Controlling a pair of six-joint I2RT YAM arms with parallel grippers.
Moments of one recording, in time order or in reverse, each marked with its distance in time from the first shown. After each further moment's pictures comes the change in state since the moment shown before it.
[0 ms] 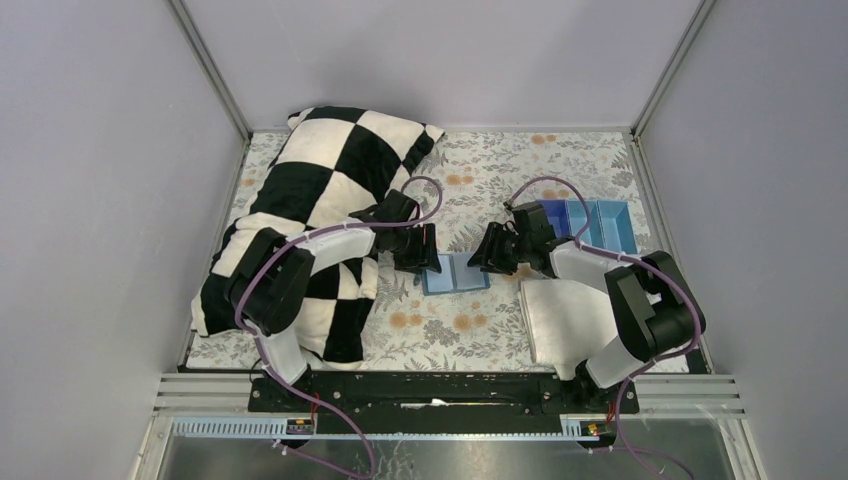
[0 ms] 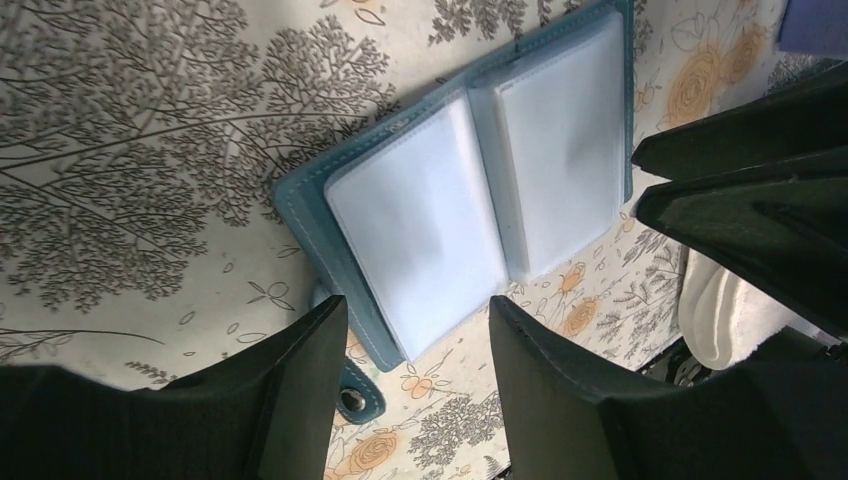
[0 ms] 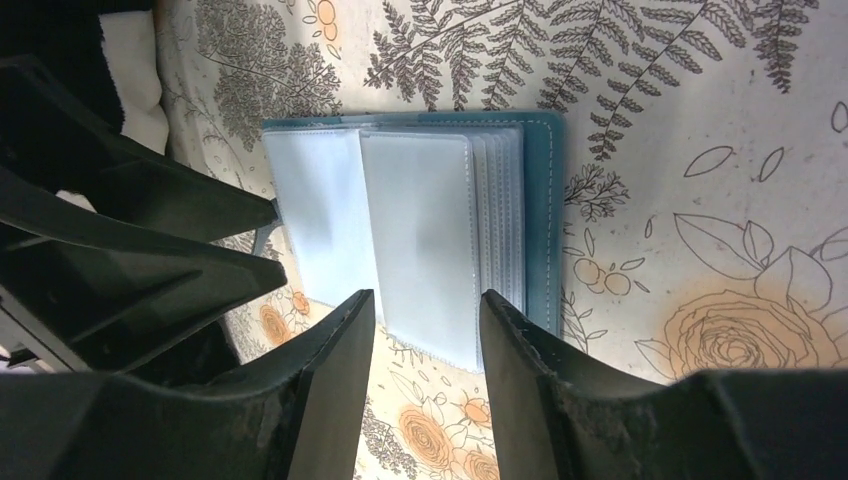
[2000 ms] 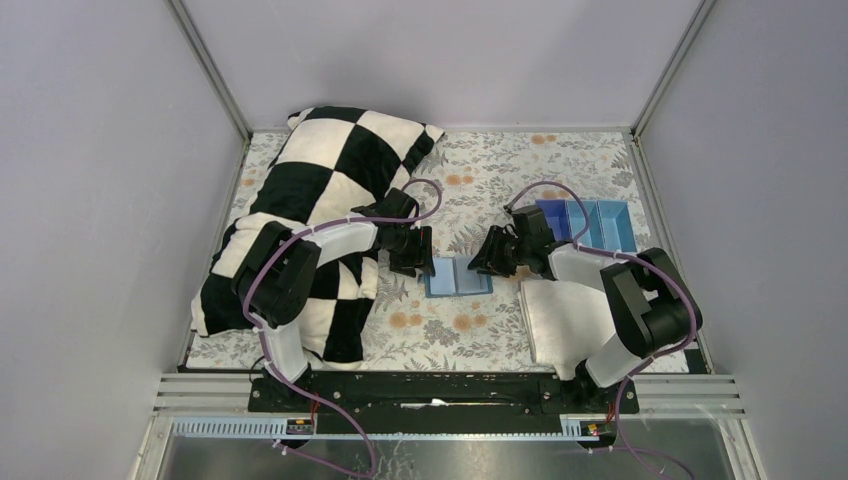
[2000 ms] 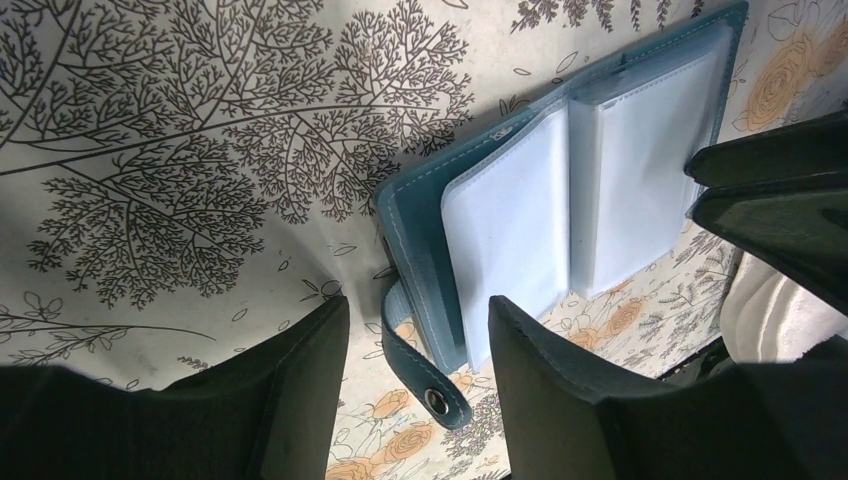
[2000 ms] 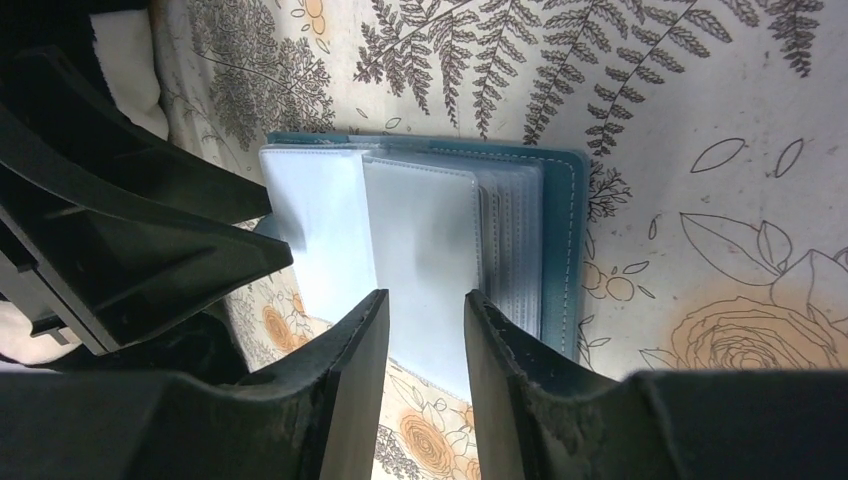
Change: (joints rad) left arm 0.027 0.059 0.051 -0.098 -0.013 0.048; right arm 0.000 0.032 -0.014 0.041 -0.011 0.023
